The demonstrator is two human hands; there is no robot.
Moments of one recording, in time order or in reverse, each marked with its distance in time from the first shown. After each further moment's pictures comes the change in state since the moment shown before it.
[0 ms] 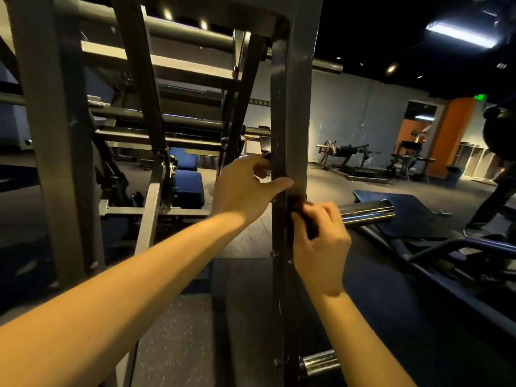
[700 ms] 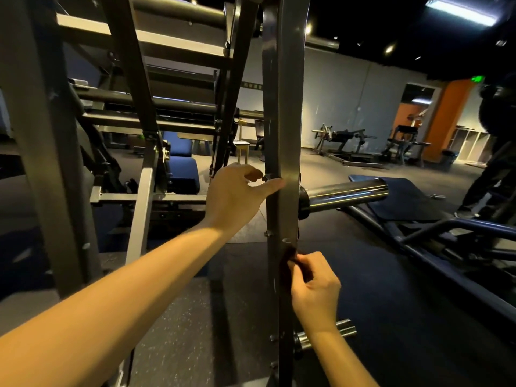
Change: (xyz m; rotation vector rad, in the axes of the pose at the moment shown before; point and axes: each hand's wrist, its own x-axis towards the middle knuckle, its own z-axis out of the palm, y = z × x) left_hand -0.028 -0.036 0.027 -0.019 -0.011 -0.008; right_hand -0.108 0.026 -0.023 0.019 -0.241 0.347
